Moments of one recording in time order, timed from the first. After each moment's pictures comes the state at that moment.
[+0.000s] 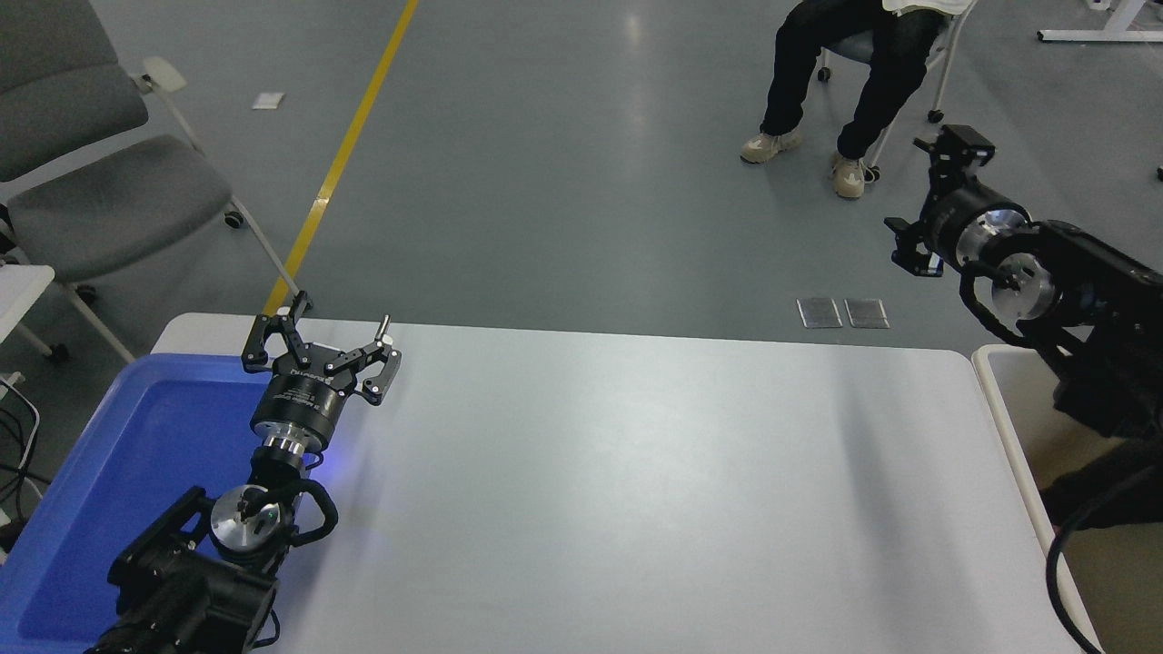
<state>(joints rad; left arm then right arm) -0.46 0.09 -1.20 -0.58 -0.23 -0.66 -0.08 0.96 -0.36 0.52 0.57 0.05 0.01 0.00</state>
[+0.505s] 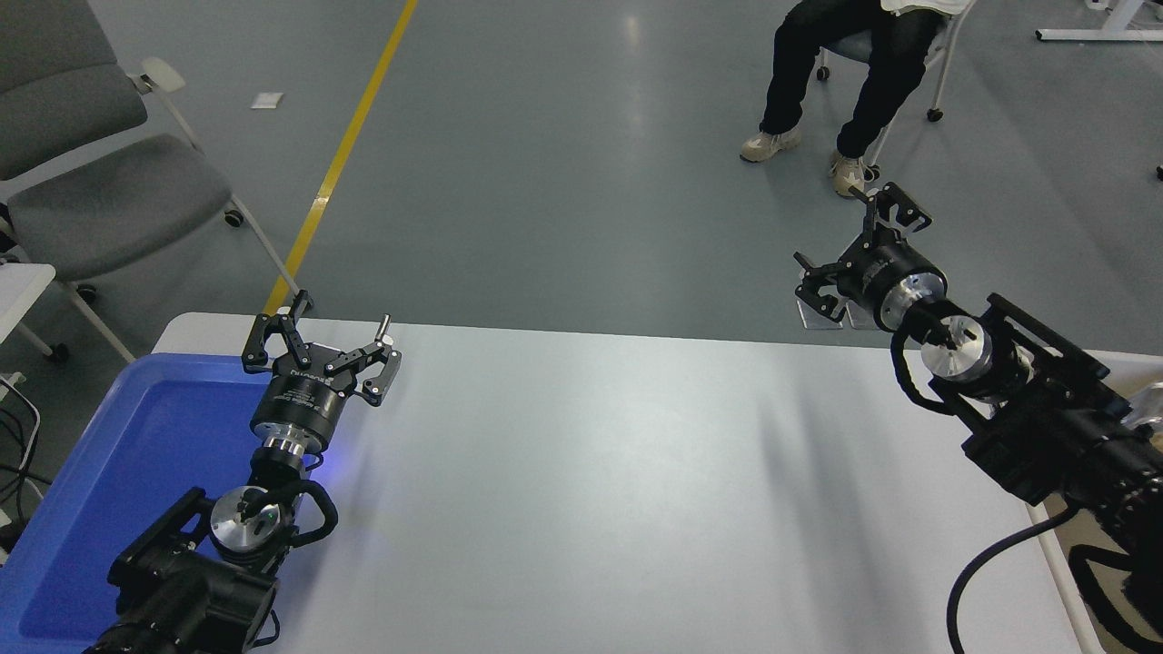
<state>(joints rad) -0.46 0.09 -1.20 -0.58 -0.23 -0.66 -0.08 0.78 -0.26 0.70 0.56 0.16 0.19 0.07</state>
